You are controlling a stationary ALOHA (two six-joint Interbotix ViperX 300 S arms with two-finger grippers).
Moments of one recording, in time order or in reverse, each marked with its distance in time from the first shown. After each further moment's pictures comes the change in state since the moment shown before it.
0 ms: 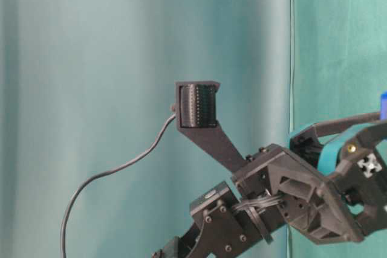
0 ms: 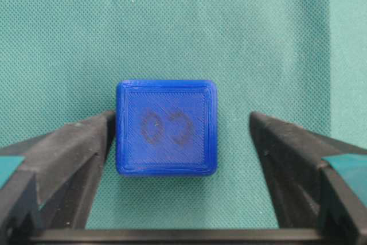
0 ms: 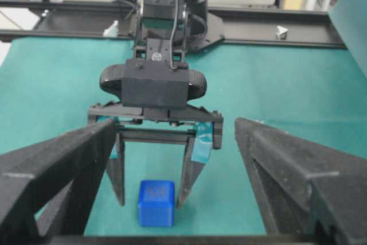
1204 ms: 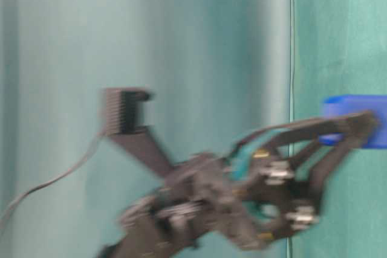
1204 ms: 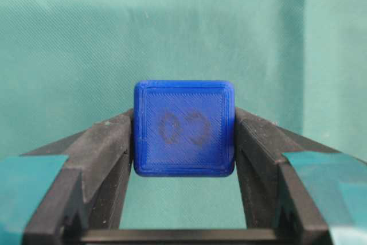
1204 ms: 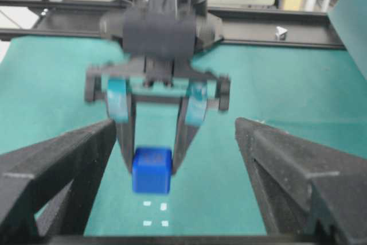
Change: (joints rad) left arm 0.008 -0.153 -0.035 0.000 0.169 0.006; right arm 0.000 0.000 0.000 -0.006 0.000 -0.002
